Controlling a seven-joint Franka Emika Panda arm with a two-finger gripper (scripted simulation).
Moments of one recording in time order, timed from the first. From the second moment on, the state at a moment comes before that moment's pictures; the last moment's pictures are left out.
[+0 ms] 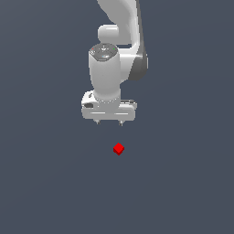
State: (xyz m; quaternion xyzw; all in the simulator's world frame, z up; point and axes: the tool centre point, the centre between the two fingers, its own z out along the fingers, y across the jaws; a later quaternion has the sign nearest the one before) arm 0.007 -0.031 0.195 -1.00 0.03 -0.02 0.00
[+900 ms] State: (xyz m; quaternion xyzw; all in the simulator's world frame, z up) arm 0.014 -0.020 0.156 -0.99 0.10 -0.02 0.00
